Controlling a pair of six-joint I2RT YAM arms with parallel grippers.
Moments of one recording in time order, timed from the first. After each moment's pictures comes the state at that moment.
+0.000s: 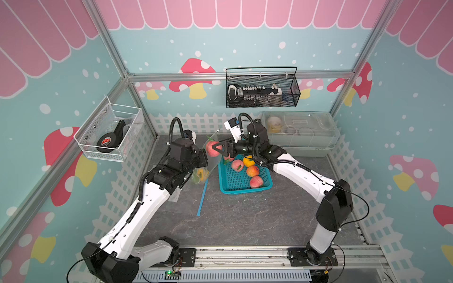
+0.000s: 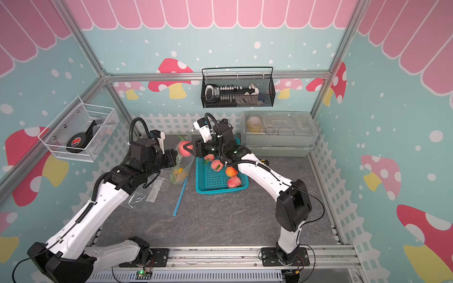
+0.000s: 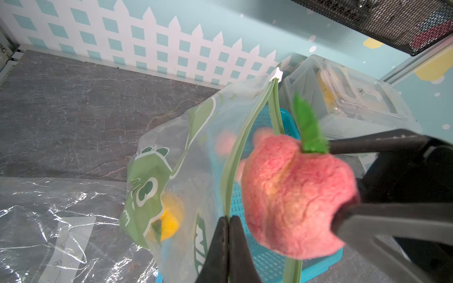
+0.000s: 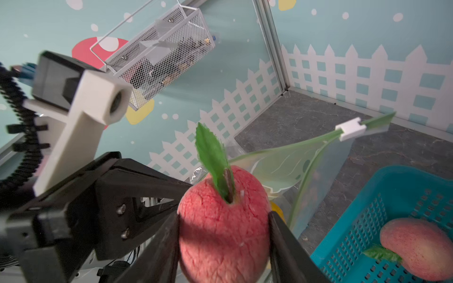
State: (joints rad) left arm -0.40 1.17 1.24 -0.60 -0.07 -0.44; right arm 0.69 1.78 1.63 -0.14 -0.51 0.35
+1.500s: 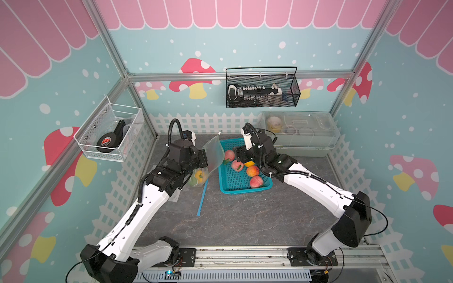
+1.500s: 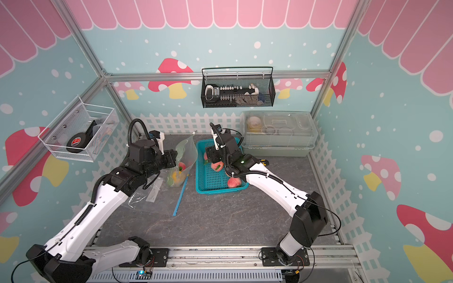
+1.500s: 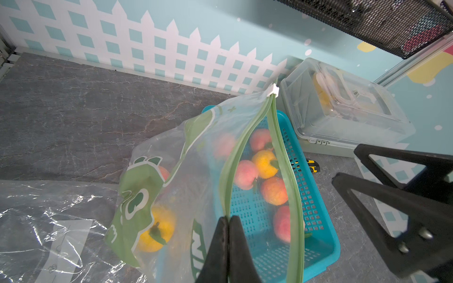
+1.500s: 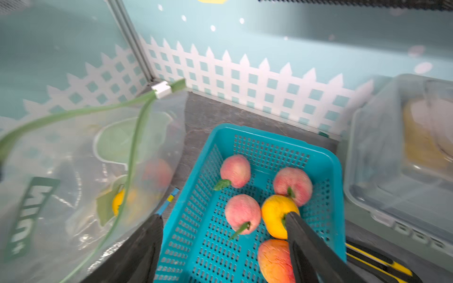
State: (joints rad) left arm -0.40 1.15 1.22 -0.57 -0.06 -0.44; right arm 0.74 1.59 1.45 -0.34 0.24 0.17
